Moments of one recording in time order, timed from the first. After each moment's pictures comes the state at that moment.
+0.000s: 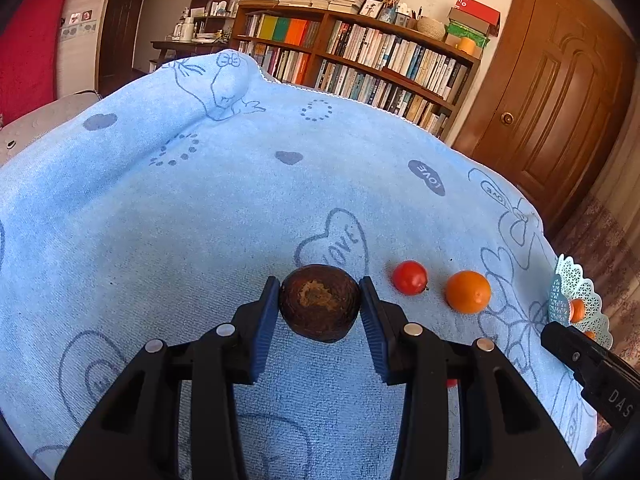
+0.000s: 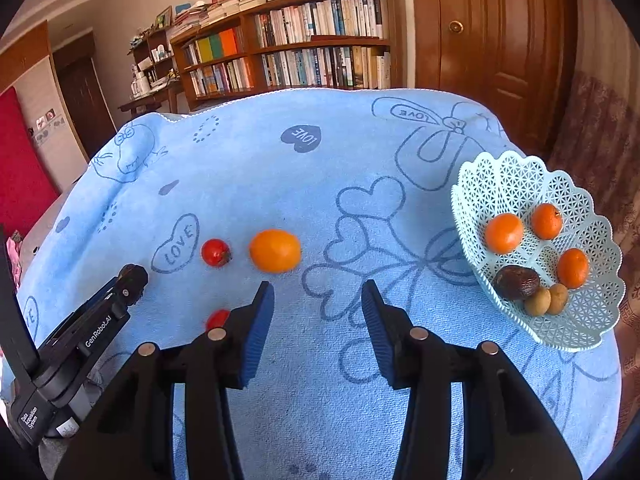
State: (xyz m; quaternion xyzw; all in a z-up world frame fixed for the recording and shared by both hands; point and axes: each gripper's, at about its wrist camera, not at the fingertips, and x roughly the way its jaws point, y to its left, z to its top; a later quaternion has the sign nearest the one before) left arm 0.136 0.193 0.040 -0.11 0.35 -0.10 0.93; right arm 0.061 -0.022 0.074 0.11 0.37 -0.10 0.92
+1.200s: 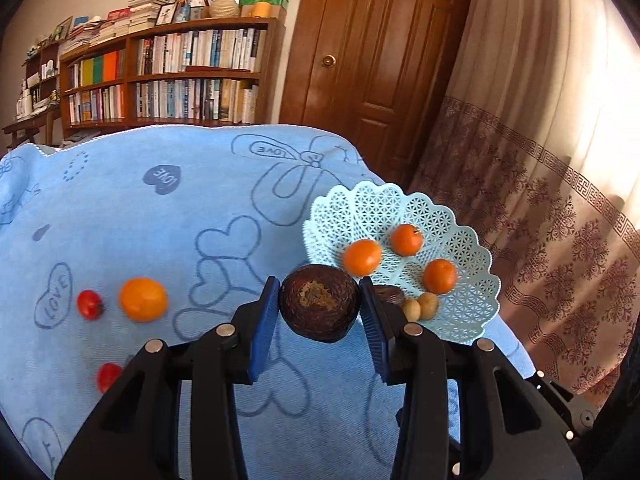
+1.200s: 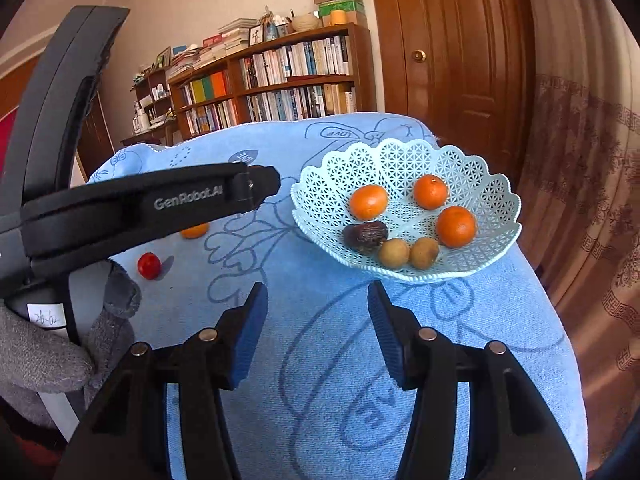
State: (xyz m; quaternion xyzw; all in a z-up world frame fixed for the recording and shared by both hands) left arm 0.066 -0.031 0.090 0.03 0.32 -0.36 0.87; right arm -0.066 -0.119 0.053 0.11 0.29 -0.12 0.94
